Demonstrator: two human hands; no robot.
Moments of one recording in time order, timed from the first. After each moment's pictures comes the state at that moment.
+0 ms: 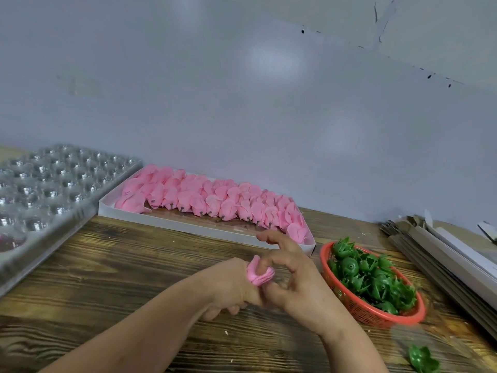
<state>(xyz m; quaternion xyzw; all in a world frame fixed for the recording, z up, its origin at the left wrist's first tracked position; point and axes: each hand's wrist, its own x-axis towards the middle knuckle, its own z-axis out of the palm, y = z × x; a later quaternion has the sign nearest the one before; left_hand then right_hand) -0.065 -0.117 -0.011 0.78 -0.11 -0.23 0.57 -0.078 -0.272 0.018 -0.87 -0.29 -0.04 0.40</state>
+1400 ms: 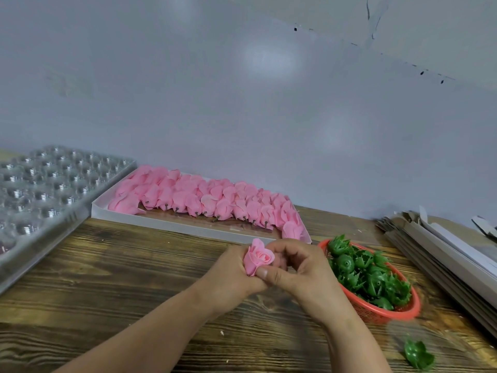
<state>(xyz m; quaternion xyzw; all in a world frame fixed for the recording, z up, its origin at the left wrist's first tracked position) -0.071 -0.126 -0.009 0.70 -0.24 -0.04 0.67 -0.077 -0.279 0.027 -0.79 -0.25 -0.04 0.56</state>
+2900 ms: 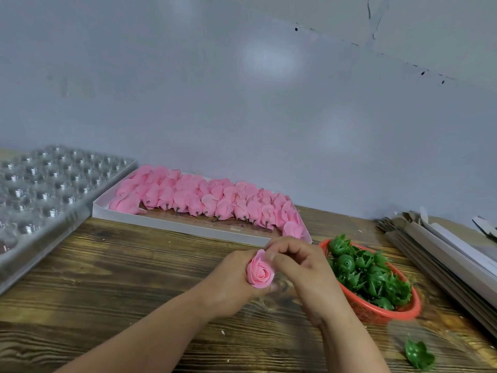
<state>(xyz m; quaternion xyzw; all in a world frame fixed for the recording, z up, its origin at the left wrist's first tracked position) -0.068 -0.126 -0.016 0.78 -0.25 0.00 0.58 -0.073 -0.275 0.022 -0.77 -0.22 -0.05 0.60</state>
